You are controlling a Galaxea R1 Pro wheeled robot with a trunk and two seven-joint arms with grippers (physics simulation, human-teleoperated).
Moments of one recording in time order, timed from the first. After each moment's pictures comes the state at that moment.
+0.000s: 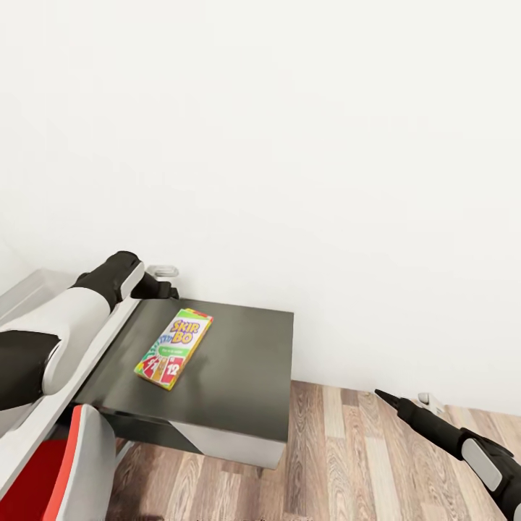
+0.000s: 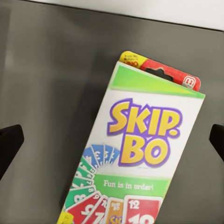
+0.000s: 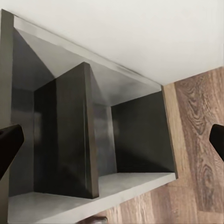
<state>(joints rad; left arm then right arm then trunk) -1.40 0.16 -0.22 -0.27 0.14 0.89 -0.14 -0.53 -0.40 -0.03 -0.47 -0.71 0.31 0.72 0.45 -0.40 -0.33</state>
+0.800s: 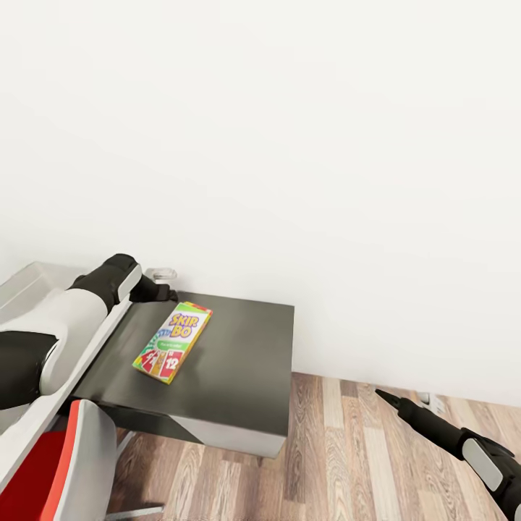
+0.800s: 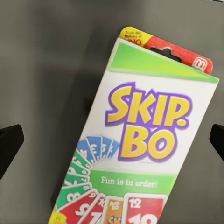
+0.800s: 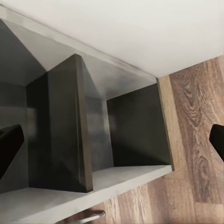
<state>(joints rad) -1.40 0.17 -0.22 -0.25 0.14 0.88 -0.17 -0.53 -0.40 -0.03 -0.47 -0.71 0.31 0.73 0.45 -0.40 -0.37</state>
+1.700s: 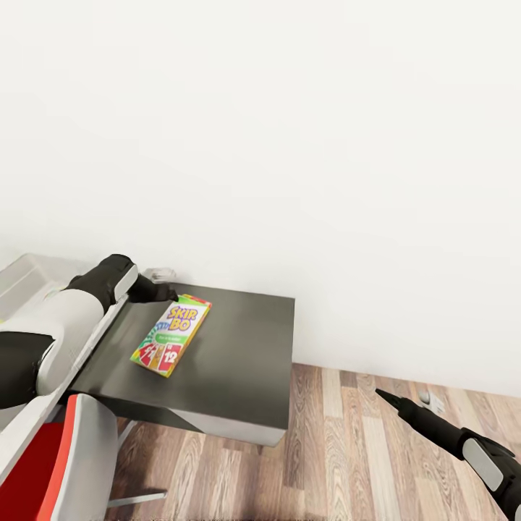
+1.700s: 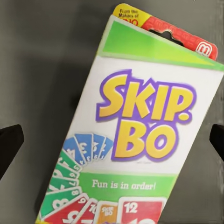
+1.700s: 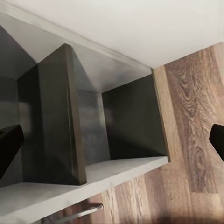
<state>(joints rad) -1.40 0.18 -0.22 -0.24 0.15 0.88 -0.23 -0.53 -0.40 -0.03 -0.47 -0.72 0.31 0.74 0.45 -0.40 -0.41</state>
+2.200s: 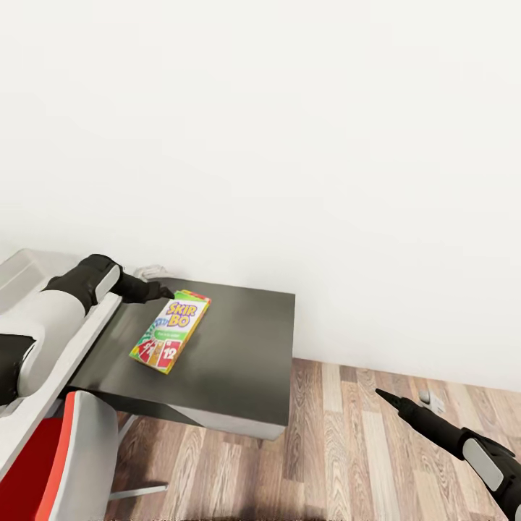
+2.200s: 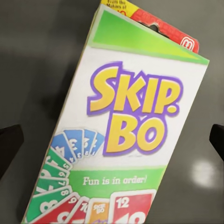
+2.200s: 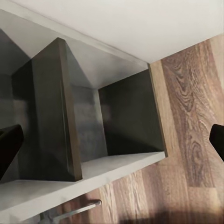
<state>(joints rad) -1.40 0.25 -0.21 -0.25 0.14 0.88 -0.44 -0.53 -0.40 -0.03 -0.47 -0.72 0.31 0.74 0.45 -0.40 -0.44</state>
